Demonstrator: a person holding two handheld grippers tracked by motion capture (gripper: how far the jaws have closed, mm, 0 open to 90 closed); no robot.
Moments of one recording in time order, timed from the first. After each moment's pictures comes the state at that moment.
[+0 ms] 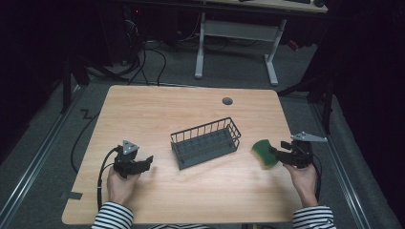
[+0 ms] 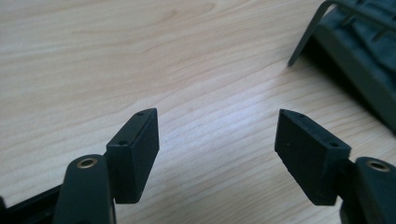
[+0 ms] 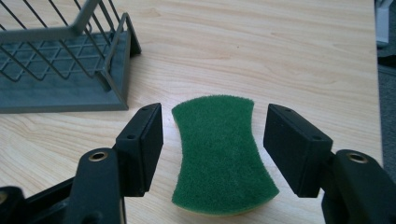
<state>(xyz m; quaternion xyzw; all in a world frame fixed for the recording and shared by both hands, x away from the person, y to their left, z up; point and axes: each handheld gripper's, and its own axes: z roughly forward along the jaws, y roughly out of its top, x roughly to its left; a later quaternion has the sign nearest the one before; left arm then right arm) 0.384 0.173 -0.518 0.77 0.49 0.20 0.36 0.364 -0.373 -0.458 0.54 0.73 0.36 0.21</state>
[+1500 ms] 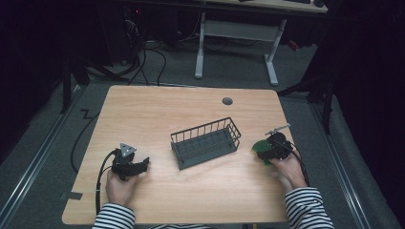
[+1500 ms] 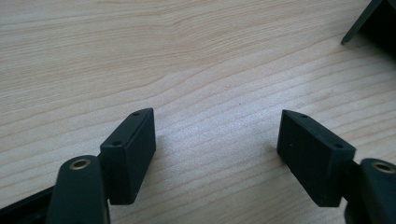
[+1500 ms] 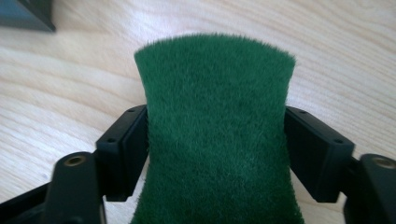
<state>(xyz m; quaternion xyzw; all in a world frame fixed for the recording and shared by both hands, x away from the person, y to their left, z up) 0.389 0.180 -0.536 0.76 0.50 0.22 0.34 0.427 -0.343 -0.496 0.53 0.82 0.16 0.15</state>
